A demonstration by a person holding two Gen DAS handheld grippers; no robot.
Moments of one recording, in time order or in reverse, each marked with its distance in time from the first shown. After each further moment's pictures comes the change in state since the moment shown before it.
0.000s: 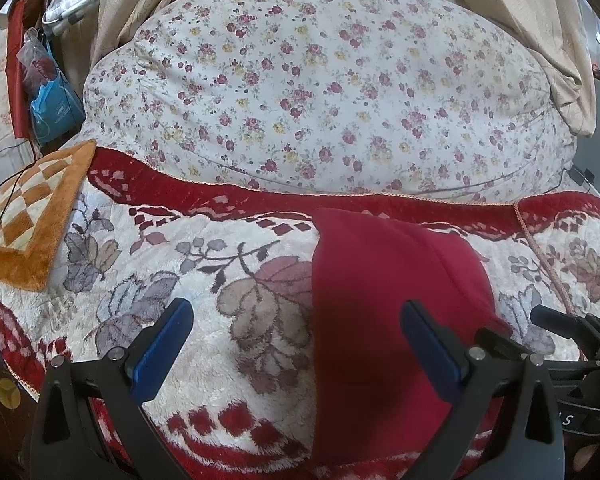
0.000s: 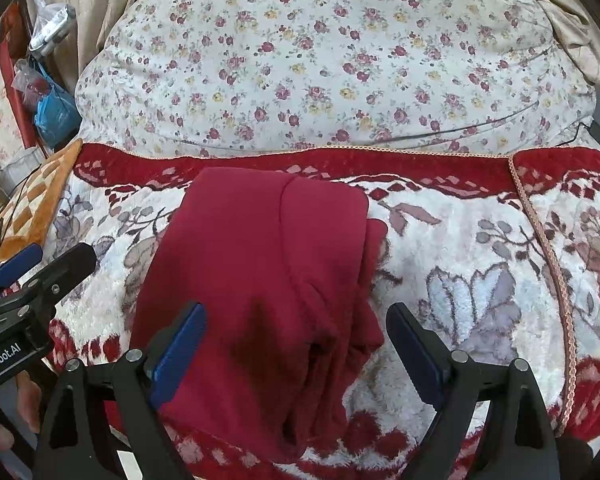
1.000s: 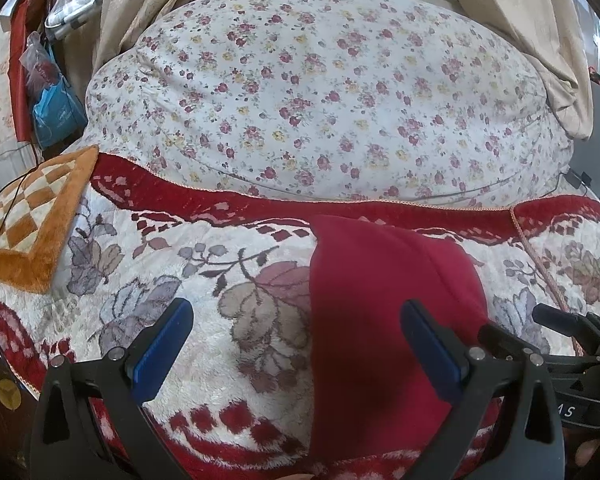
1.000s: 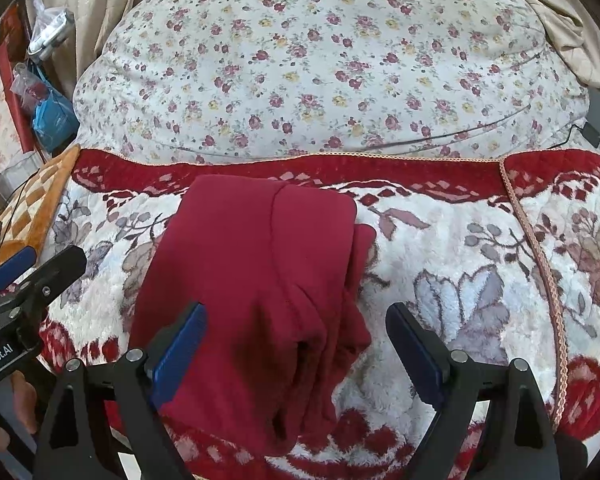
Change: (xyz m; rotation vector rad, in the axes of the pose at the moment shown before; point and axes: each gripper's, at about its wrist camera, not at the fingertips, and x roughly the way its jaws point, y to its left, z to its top) left arm -0.009 -0.006 0.001 -0.009 -0.025 0.011; right arm -0.011 -0.004 0.000 0.003 -0.023 -0.014
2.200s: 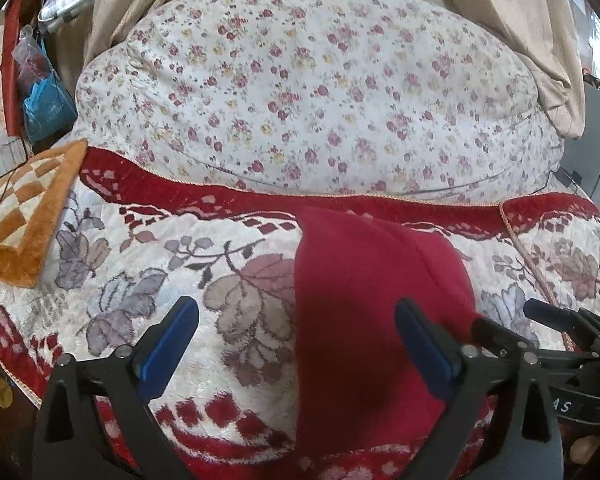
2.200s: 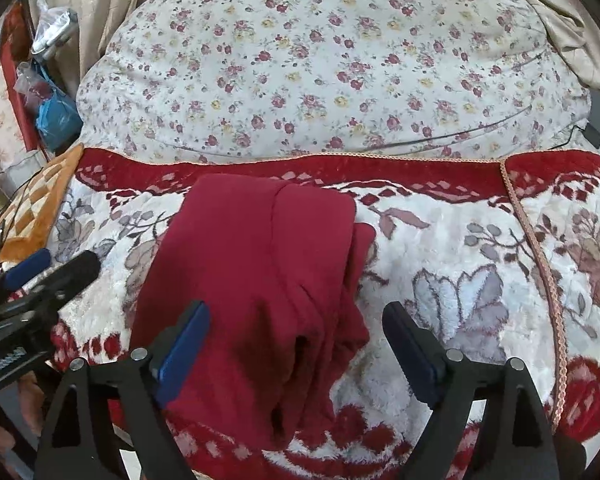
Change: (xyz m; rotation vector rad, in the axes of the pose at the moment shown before) left arm 0.000 -0.005 -0.004 0.011 0.014 -0.044; right arm -0.004 -0.004 -0.001 -0.006 -0.007 -0.007
